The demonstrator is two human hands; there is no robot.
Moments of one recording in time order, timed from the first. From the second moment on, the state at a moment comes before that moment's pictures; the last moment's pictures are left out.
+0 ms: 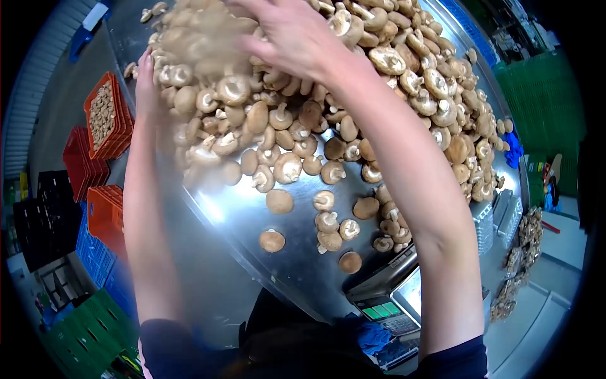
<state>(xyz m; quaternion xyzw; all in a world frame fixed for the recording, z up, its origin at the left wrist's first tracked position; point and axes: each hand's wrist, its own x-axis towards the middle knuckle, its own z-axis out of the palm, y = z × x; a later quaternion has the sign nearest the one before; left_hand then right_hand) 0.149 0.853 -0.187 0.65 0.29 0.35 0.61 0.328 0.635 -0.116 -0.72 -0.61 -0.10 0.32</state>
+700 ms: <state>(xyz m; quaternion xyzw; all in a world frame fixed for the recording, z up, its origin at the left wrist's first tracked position) 0.145 0.583 -0.207 0.84 0.20 0.33 0.38 0.261 0.430 -0.175 -0.83 -0.56 0.02 0.07</state>
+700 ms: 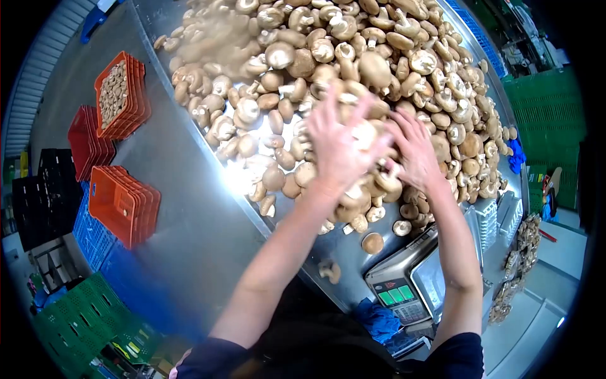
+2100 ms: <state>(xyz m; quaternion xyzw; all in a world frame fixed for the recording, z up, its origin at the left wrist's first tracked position) -0.048 0.554 -0.246 0.92 0.33 0.03 0.20 -0.075 0.195 -0.183 -0.92 -0.28 0.26 -0.01</state>
